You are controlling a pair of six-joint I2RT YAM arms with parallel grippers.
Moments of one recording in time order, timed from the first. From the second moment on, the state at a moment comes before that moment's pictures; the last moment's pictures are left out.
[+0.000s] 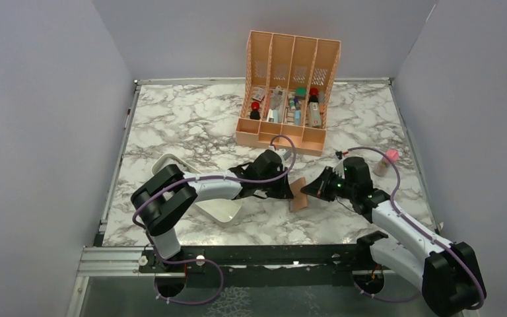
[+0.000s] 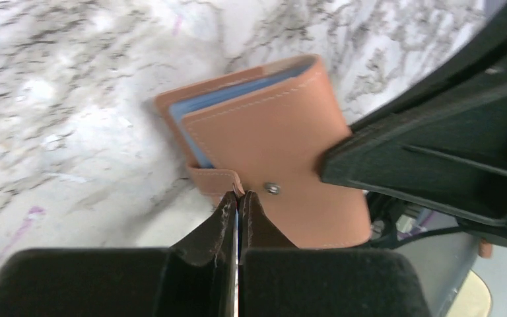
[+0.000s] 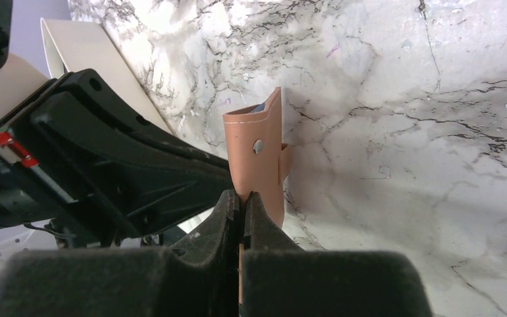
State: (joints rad) left arm -0.94 1.72 0.91 0.12 0.27 -0.74; right arm 0.35 0.94 0.36 -0.08 -0.43 0.82
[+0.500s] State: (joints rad) left arm -0.94 1.58 0.91 -0.05 0.17 -0.69; right arm 0.35 1.05 0.44 -0.24 -0.30 0.71
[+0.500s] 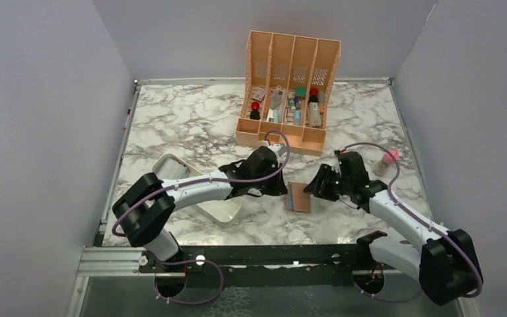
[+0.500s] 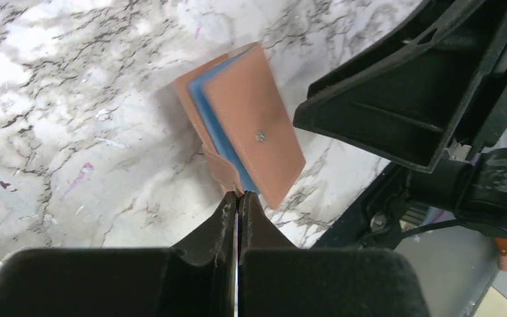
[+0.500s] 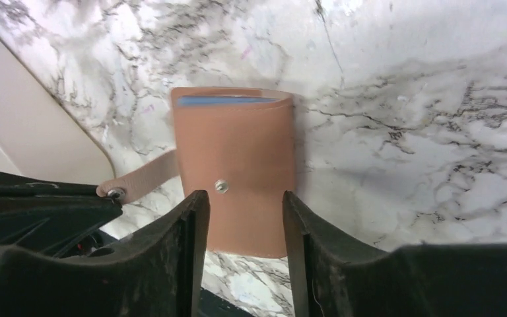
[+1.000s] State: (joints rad) left arm -0.94 1.49 0.91 0.04 0.26 -0.76; right arm 0.35 0.98 0.57 -0.35 -0.31 0.58
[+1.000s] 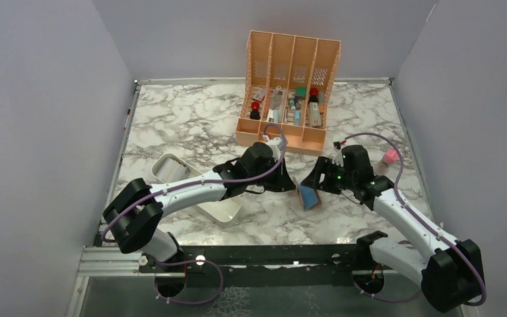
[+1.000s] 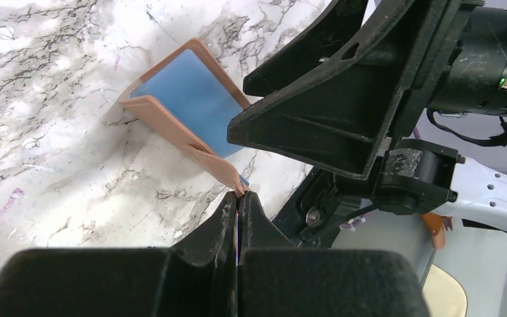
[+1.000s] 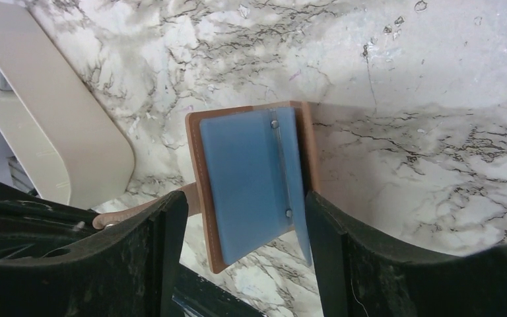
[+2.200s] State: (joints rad) left arm -0.94 1.43 0.88 -0.10 0.12 -0.71; right arm 0.35 1.01 0.51 -0.35 -0.26 0.57
